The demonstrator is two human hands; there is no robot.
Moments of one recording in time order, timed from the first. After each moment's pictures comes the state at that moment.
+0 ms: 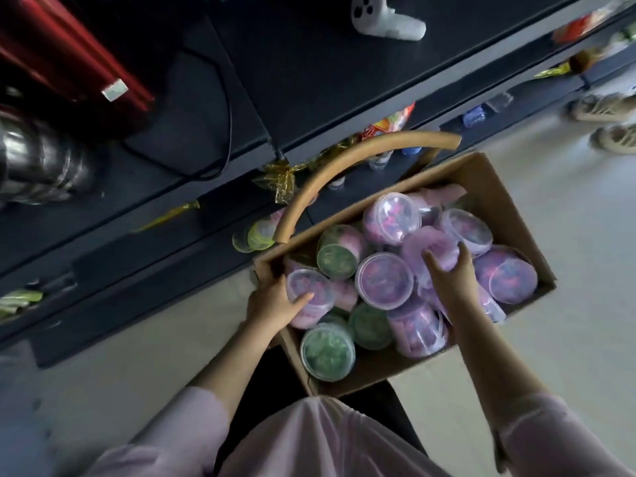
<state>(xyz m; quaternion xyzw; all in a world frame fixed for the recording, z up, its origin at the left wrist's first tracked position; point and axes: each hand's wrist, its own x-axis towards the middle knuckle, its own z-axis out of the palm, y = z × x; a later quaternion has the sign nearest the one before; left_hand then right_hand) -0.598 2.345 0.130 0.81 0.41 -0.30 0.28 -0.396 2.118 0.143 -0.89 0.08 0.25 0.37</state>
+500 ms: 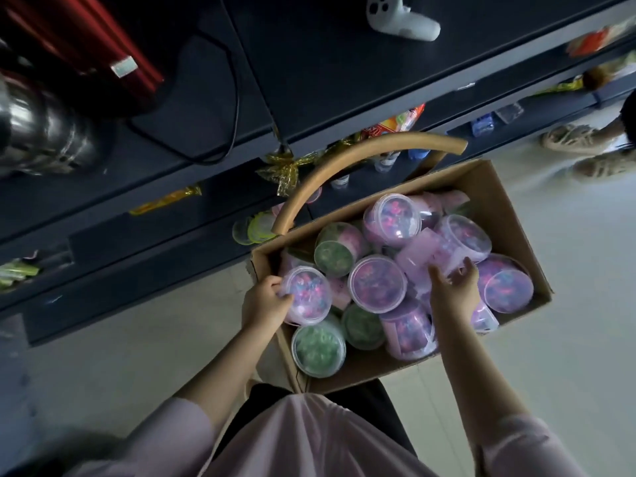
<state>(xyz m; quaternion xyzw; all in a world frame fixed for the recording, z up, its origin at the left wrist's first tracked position) -0.606 2.314 0.124 0.70 0.59 -0.14 0.38 -0.404 2.108 0.128 -0.87 0.17 0.21 0.40</state>
